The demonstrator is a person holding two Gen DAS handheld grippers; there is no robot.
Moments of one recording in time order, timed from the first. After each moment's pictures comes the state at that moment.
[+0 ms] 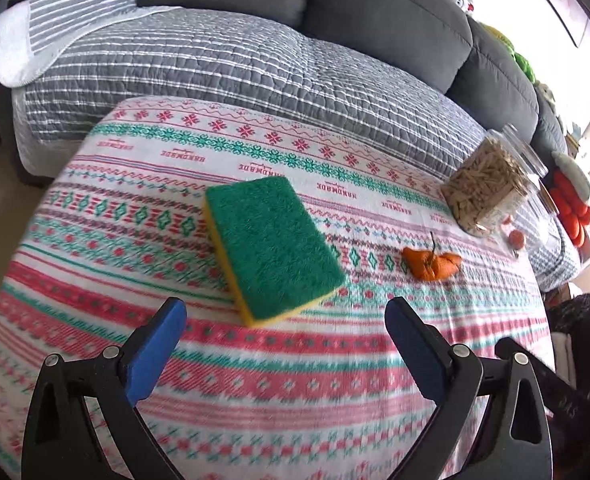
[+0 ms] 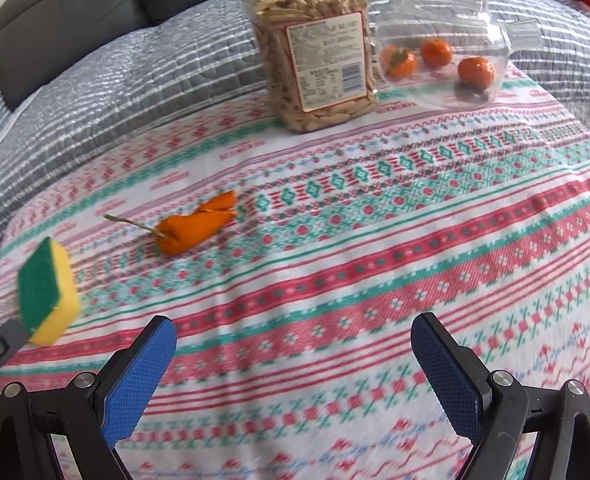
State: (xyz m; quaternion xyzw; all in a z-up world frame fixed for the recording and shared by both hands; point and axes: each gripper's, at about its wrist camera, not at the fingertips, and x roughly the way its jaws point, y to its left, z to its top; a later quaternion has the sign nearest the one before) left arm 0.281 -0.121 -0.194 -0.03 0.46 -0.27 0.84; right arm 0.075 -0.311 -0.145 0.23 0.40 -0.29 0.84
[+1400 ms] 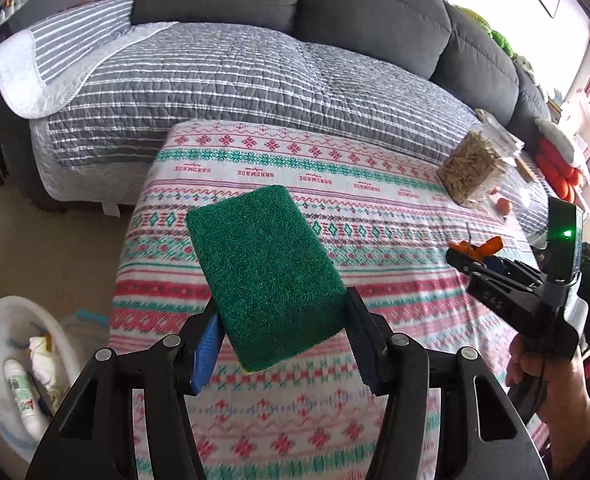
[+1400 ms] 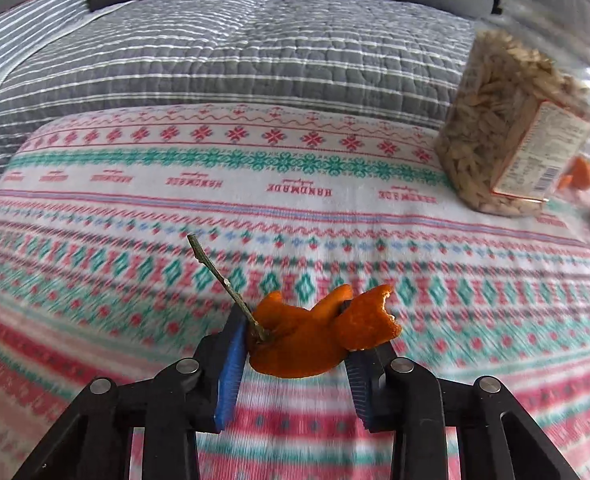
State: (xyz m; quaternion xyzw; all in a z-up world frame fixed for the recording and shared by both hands) left arm 0.277 -0.023 -0.139 0.04 0.47 -0.31 0.83; right arm 0.181 -0.257 -0.160 0.06 0.43 -0.20 0.88
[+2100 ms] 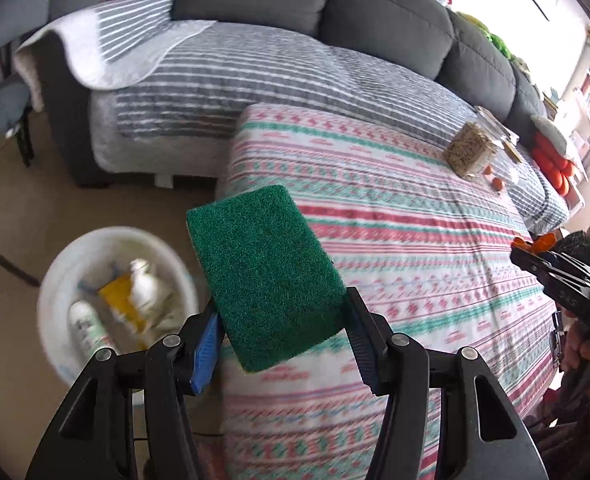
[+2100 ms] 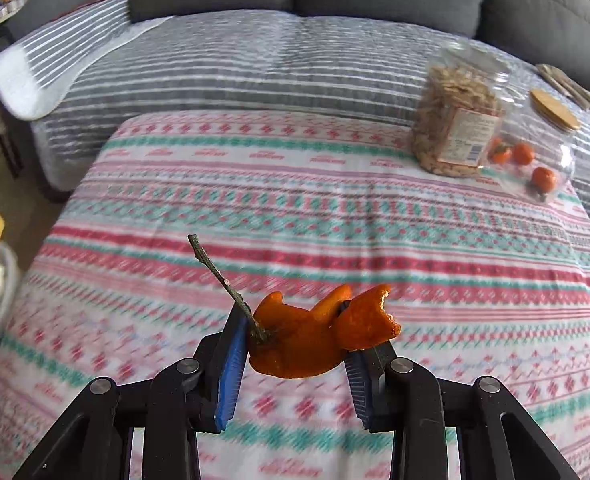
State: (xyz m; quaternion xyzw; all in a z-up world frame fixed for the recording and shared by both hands) left arm 0.237 0.124 -0.122 0.04 0.47 -0.29 0.83; right arm 0.074 -0.172 -0.086 0.07 0.43 -0.18 0.88
